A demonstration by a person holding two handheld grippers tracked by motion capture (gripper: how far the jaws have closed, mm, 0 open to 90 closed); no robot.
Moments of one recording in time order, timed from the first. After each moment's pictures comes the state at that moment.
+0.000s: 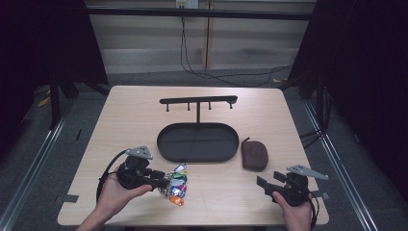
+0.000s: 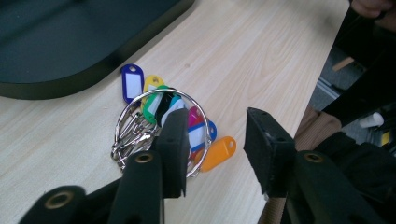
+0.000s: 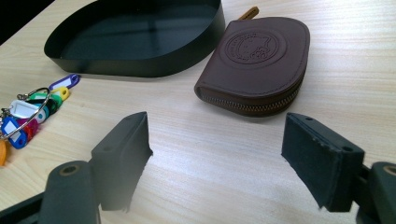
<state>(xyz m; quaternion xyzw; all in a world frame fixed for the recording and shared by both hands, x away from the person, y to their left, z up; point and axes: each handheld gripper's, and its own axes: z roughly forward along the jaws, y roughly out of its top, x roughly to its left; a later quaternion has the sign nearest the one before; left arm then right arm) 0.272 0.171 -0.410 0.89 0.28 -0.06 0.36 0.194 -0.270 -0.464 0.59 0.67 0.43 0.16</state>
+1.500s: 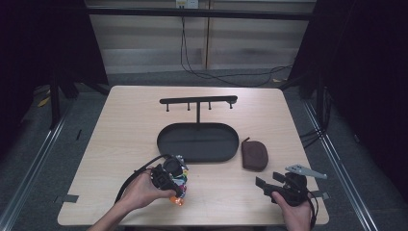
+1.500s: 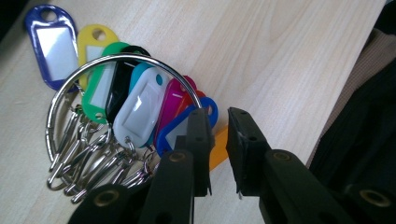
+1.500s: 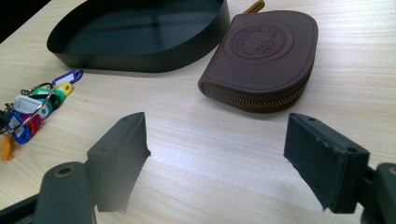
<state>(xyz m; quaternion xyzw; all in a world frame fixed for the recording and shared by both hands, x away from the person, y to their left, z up) 0.289 0.093 -0.451 0.96 0.23 -0.10 0.16 0.196 -0.269 -0.466 0.59 0.67 0.42 0.15</state>
